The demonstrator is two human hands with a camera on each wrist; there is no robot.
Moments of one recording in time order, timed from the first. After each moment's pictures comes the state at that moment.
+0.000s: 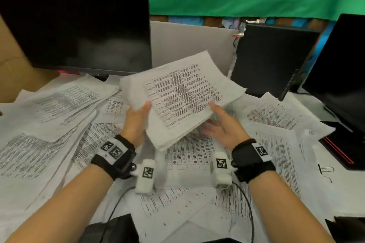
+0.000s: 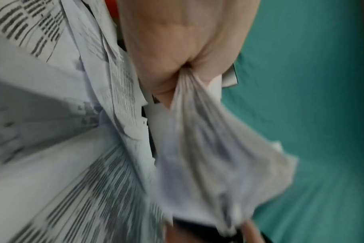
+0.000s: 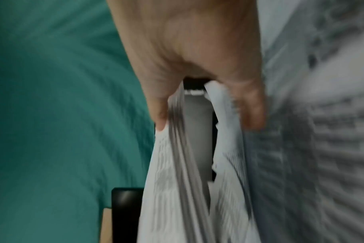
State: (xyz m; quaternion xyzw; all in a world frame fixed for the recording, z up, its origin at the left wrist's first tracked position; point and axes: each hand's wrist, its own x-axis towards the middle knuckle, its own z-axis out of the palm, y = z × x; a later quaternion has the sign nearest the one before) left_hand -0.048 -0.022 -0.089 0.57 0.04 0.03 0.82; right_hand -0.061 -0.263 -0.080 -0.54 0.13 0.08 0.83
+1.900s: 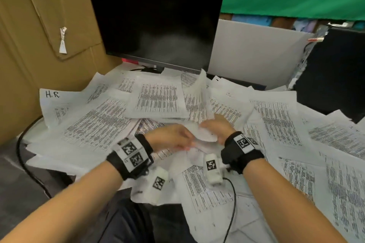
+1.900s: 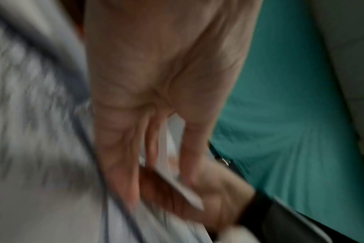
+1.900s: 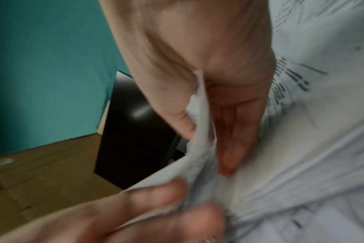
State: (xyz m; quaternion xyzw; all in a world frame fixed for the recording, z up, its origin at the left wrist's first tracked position) left_hand -0.098 0.058 -0.094 0.80 -0.09 -0.24 0.54; right_hand -0.014 -0.109 -0.112 -0.80 0.04 0.15 0.59
